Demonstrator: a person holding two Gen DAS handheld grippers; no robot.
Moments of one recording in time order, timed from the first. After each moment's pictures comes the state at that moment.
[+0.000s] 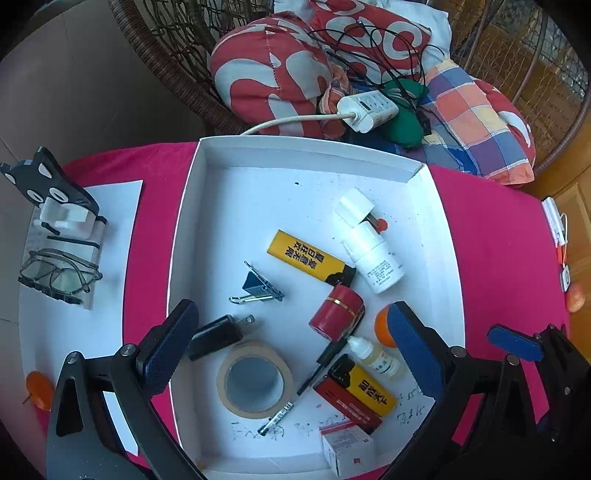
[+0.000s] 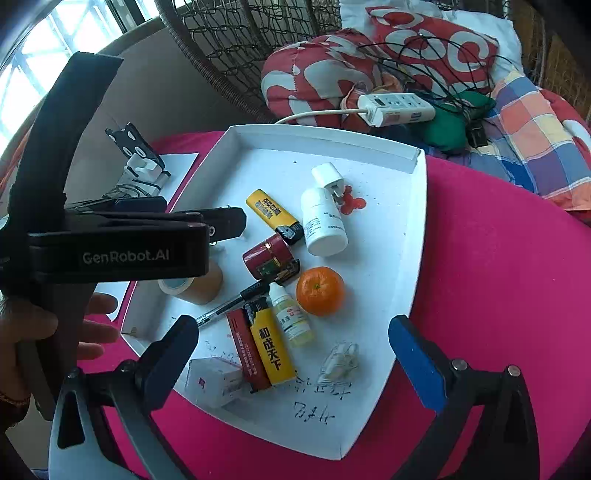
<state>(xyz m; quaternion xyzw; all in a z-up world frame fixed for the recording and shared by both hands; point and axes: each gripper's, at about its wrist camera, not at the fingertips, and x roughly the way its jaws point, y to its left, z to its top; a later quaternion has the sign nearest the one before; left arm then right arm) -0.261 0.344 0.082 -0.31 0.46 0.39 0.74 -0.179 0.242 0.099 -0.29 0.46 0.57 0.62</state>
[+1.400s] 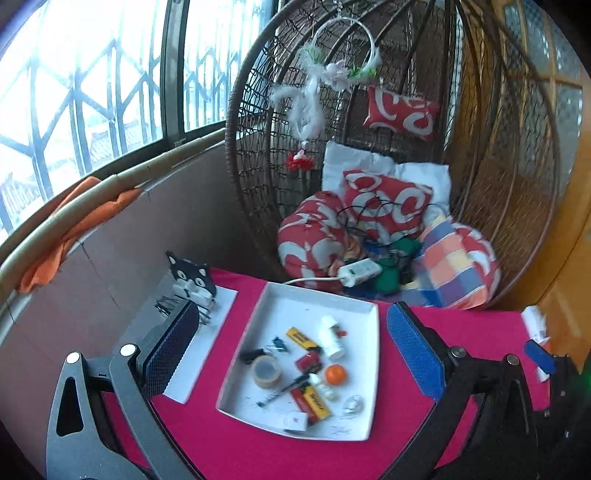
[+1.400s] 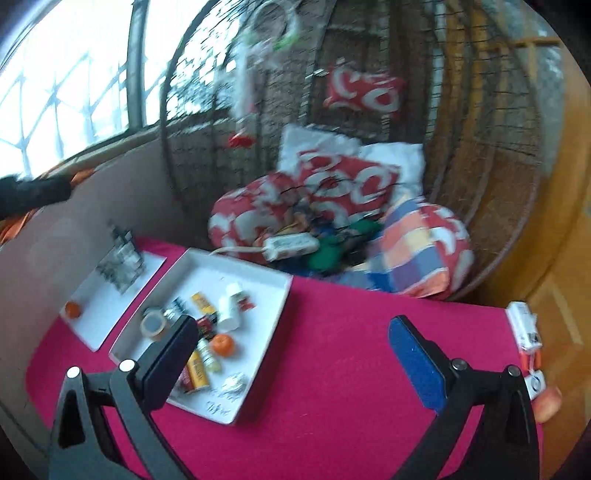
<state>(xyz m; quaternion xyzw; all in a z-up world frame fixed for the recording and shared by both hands) -0.303 0.166 0.304 -0.21 0.22 0.56 0.77 -0.141 0.104 0.263 -0.22 0.24 0.54 0.78</state>
